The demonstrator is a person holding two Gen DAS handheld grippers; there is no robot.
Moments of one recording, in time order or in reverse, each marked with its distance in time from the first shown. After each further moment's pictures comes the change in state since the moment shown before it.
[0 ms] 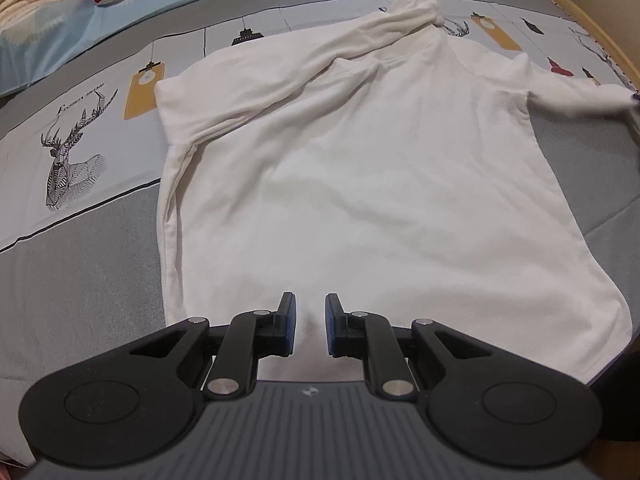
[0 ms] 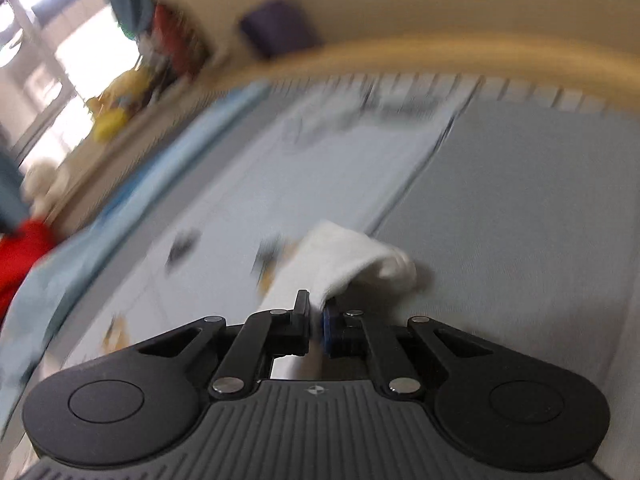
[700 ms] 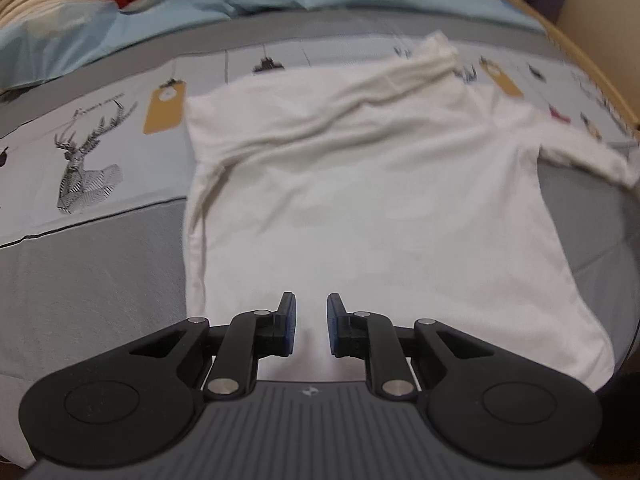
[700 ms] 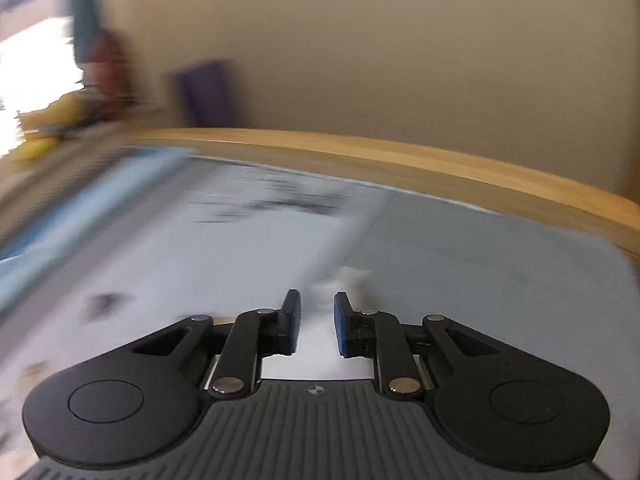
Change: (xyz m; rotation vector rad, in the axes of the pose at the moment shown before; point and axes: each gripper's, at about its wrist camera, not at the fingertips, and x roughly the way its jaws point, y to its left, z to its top) left arm -0.028 0.027 0.002 -0.091 -0.105 -0.036; right arm -0.052 0.091 -0.021 -0.168 -0.078 -0.106
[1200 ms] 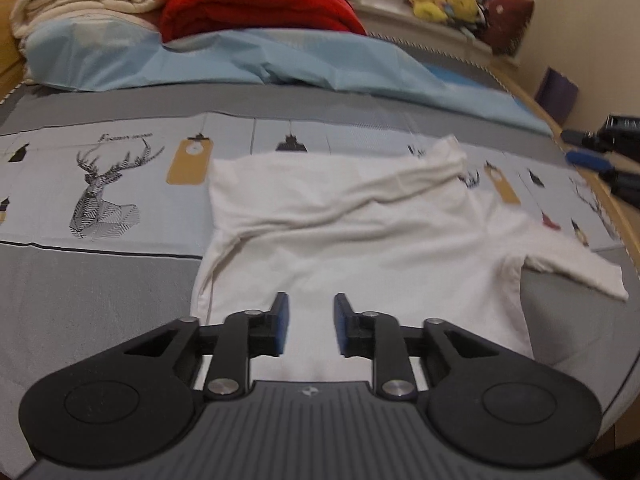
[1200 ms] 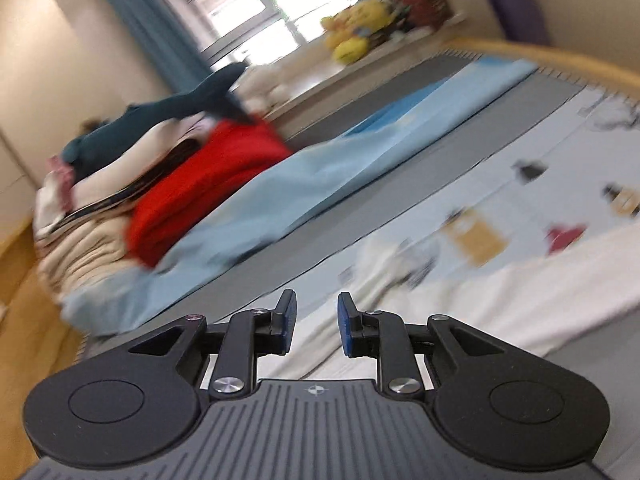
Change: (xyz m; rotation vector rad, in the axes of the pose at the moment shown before) left arm -0.034 0.017 0.020 -0.178 -0.208 -0.035; right arm -0.186 0.206 -0.062 -0.062 0.333 0.696
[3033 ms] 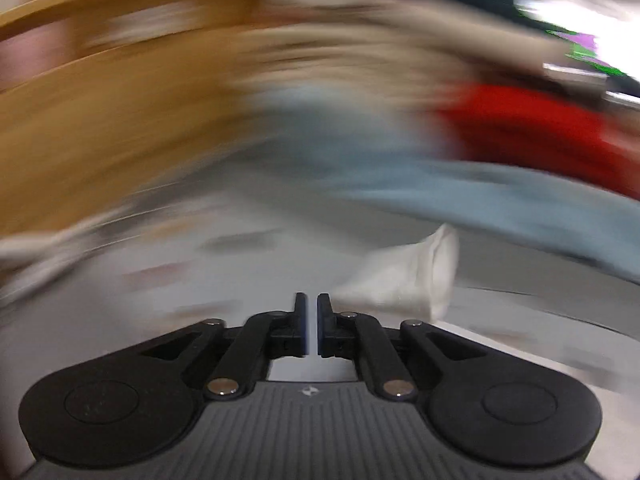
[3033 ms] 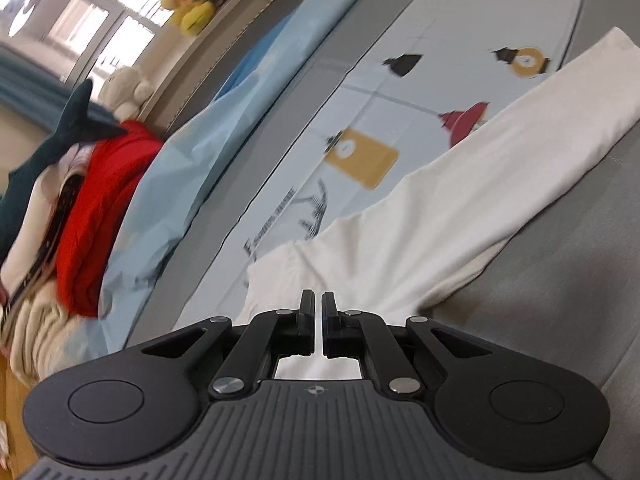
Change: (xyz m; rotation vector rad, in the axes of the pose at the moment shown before) left arm 0.069 0.249 0.114 -0.421 -0.242 0.810; right arm 0.035 -0.081 0.003 0.364 0.132 -0.253
